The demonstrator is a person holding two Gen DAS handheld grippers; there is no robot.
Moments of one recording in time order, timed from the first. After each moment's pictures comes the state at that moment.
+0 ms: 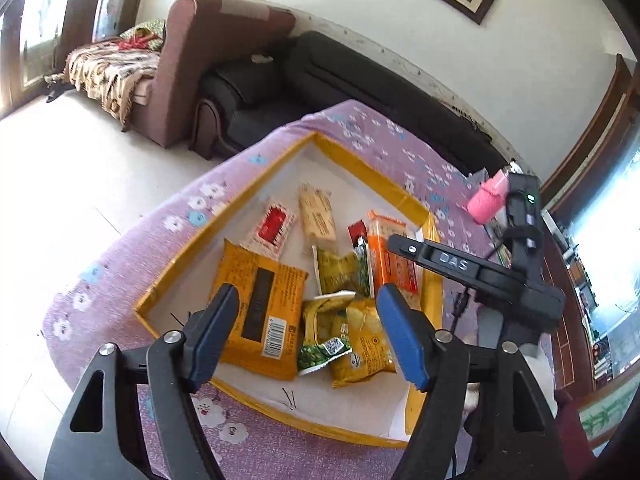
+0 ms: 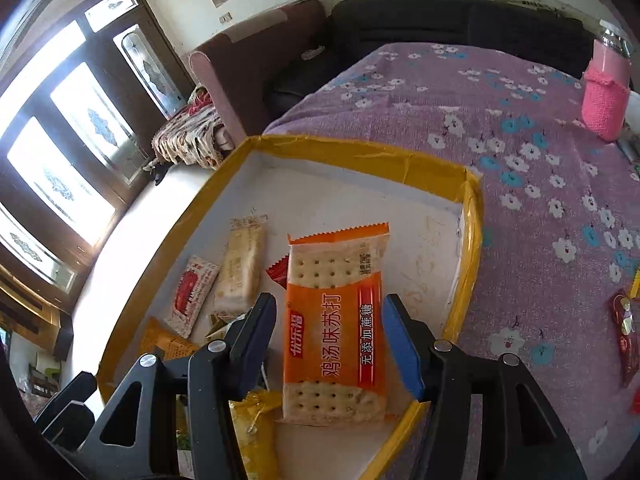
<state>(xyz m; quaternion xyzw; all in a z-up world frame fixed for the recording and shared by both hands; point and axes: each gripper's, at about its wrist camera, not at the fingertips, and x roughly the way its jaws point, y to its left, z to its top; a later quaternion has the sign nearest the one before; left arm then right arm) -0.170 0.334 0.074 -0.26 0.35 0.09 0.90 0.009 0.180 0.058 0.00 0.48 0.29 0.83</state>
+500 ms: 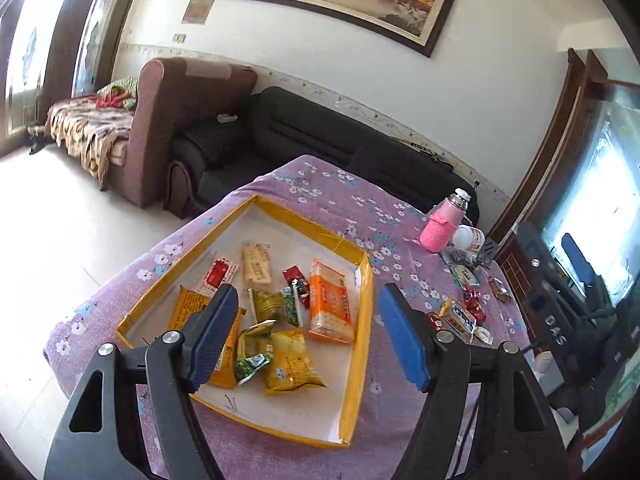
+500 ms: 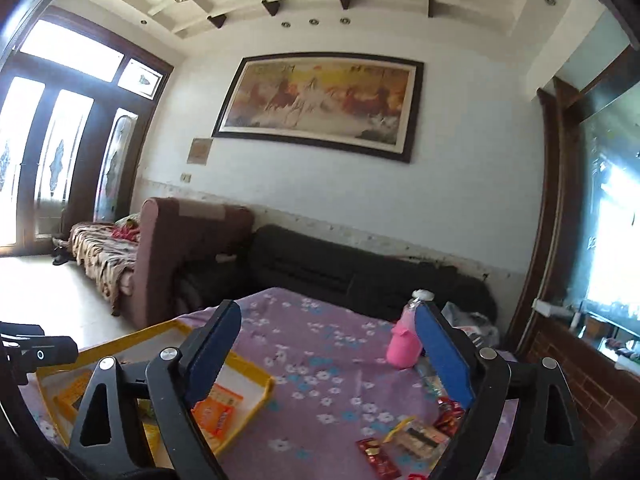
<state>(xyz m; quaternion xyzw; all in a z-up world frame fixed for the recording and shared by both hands) -0.199 0.277 0.134 -0.22 0.25 0.07 0.94 -0.168 0.069 0.195 -0.13 0.02 0.12 0.98</state>
